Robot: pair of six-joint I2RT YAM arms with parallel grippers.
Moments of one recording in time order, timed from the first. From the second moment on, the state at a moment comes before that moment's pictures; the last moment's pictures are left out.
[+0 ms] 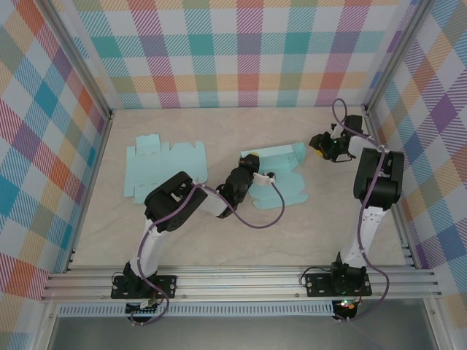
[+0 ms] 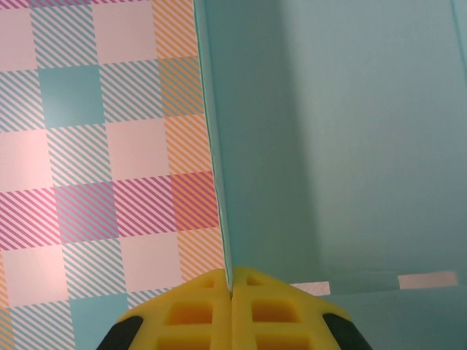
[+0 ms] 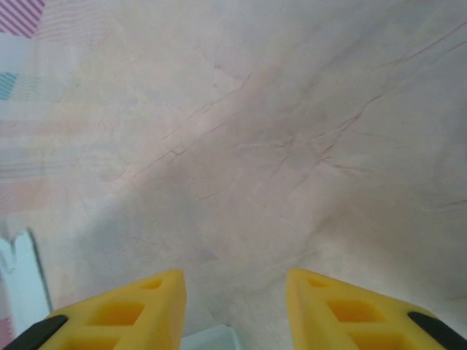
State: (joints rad) left arm -0.82 2.19 1.06 1.05 -0.44 1.59; right arm -0.14 2.13 1.47 -0.35 -0.65 0.46
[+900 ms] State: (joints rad) left arm -0.80 2.20 1.06 1.07 -0.44 1.60; right arm -0.10 1.96 1.16 -0.16 -0.84 0.41
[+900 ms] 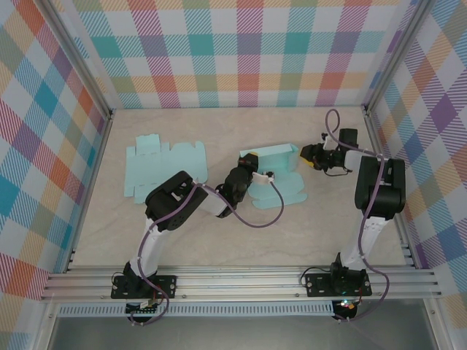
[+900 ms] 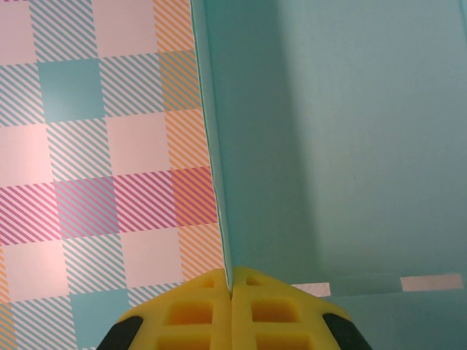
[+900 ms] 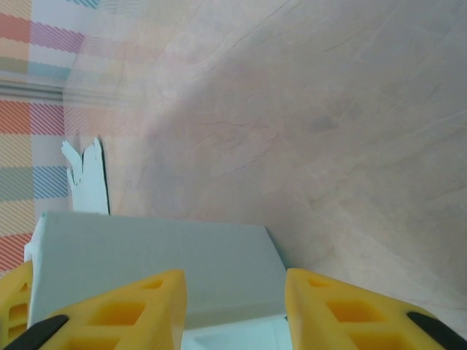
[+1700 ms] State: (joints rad) left arm -0.79 2.20 1.08 1.07 -0.44 1.60; right arm -0.03 1.86 1.09 -0.19 -0.74 0.33
